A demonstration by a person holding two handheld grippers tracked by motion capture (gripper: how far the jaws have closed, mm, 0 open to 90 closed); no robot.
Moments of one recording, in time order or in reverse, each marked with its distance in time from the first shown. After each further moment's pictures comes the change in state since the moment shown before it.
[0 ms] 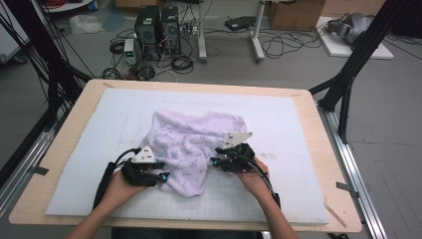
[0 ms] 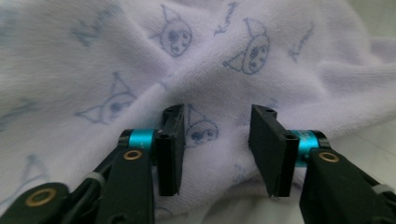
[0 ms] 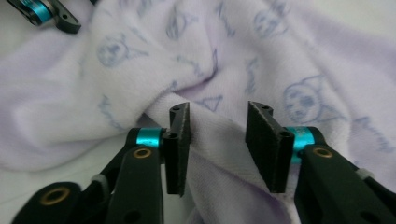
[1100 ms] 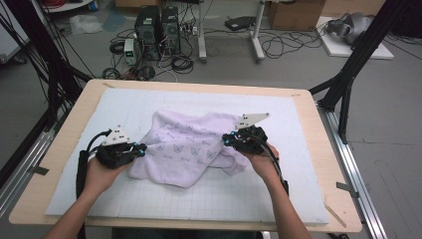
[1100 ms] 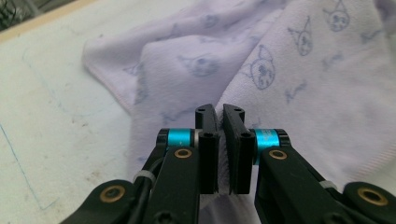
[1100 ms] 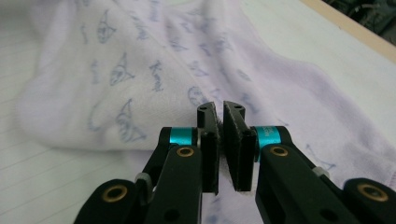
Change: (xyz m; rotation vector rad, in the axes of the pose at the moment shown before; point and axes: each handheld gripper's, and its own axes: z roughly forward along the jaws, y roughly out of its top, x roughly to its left) left arm 0.051 0.007 -0.052 -0.100 0.199 -0.086; right arm -0.043 0.019 -0.035 -0.066 -0.028 0.066
